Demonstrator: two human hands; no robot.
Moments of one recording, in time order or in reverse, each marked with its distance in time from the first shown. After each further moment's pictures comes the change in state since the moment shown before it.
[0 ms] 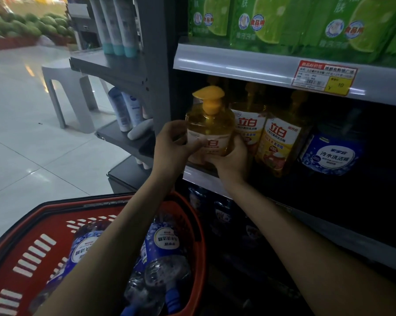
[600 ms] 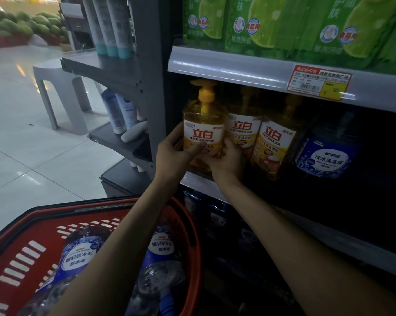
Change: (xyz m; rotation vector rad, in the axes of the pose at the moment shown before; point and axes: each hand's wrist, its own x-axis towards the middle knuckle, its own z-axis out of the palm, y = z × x) left_hand -0.004 0.001 0.012 -0.081 -0.099 0.002; right_hand 0.012 0.006 0.007 0.018 -0.046 0.087
